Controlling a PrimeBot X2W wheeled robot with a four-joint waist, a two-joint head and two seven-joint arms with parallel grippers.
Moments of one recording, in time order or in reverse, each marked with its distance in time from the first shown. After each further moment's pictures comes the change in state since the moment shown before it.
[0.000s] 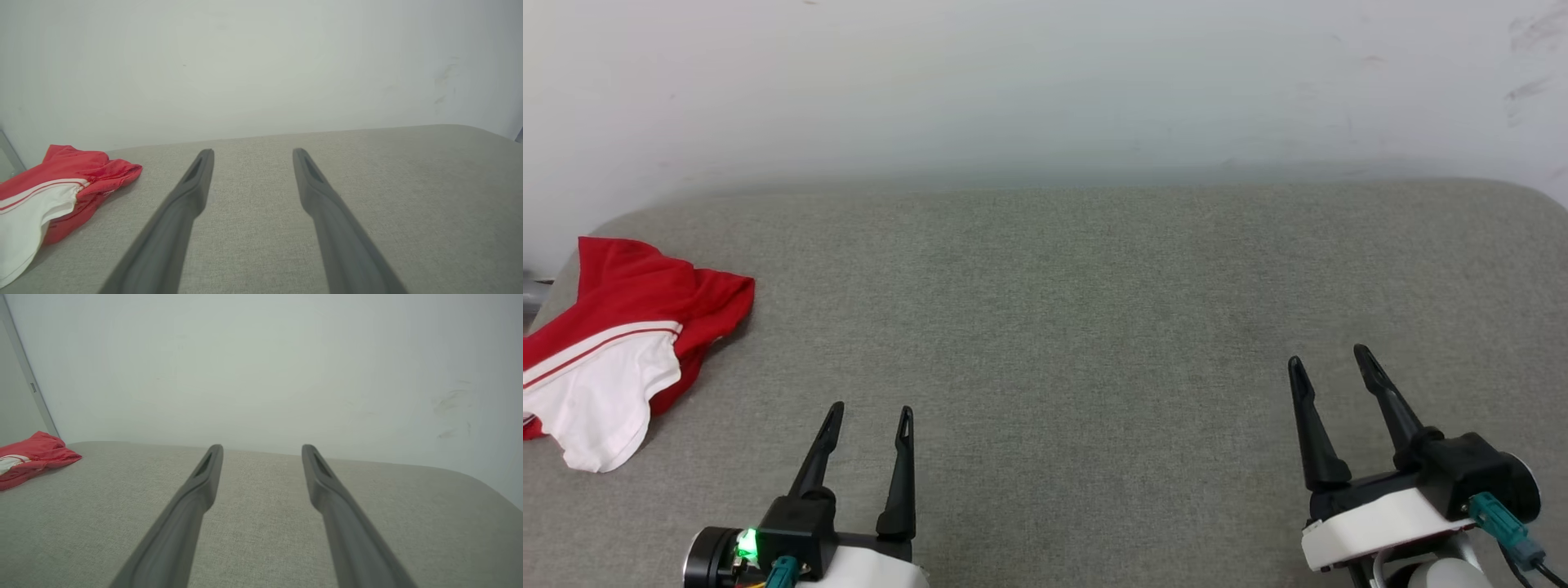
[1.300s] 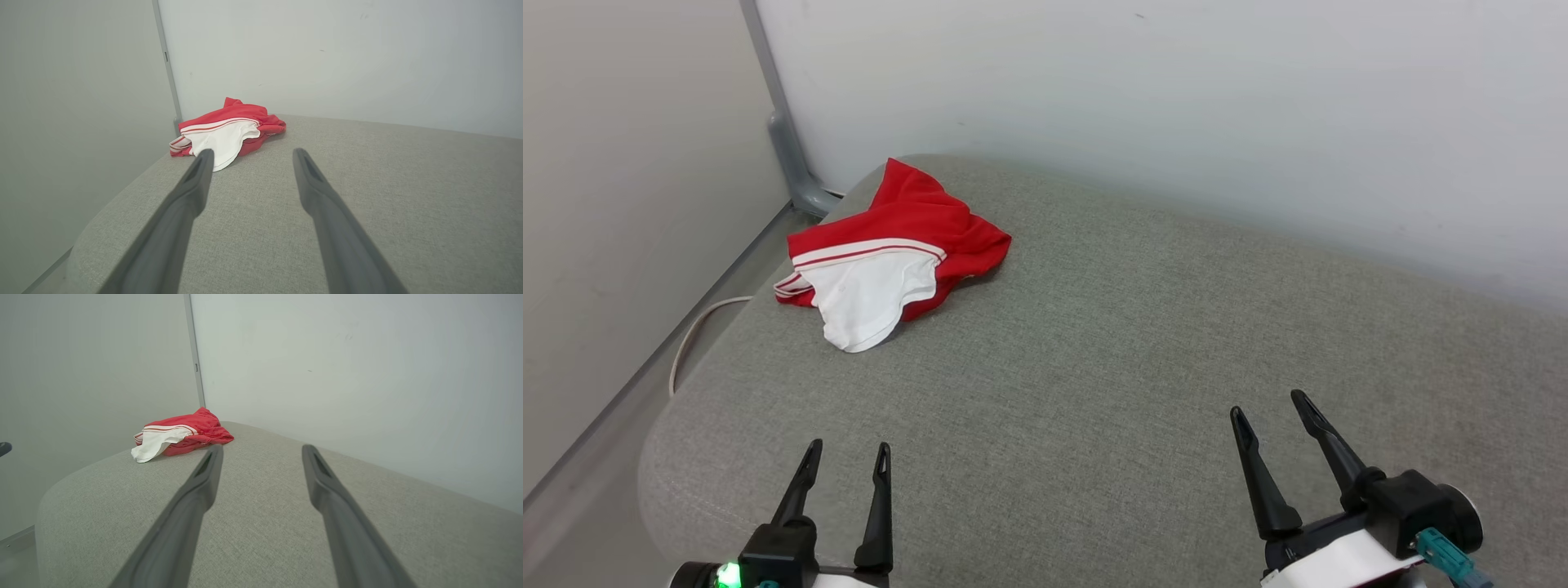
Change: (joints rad) left arm 0.052 -0.001 0.067 0.033 0.028 -0.051 -0.001; right arm 0.064 0.000 0.111 0.004 0.024 0.000 0.000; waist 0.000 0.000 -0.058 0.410
